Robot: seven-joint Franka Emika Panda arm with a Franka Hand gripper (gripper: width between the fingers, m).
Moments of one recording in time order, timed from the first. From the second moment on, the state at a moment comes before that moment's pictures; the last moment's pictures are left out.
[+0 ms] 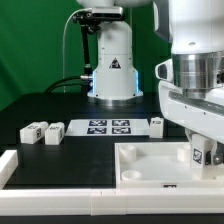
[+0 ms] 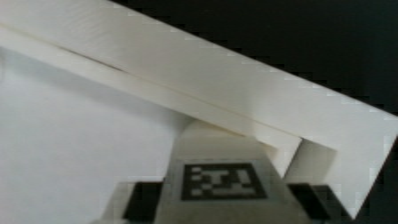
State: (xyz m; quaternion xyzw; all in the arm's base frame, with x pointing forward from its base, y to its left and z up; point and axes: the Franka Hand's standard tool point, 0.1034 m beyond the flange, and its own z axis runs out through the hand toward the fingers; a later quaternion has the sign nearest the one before) arm 0.610 0.125 0.055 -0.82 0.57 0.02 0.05
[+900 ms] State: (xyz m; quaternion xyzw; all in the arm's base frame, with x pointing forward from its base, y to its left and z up) arm 0.609 0.129 0.056 -0.98 0.22 0.00 0.04
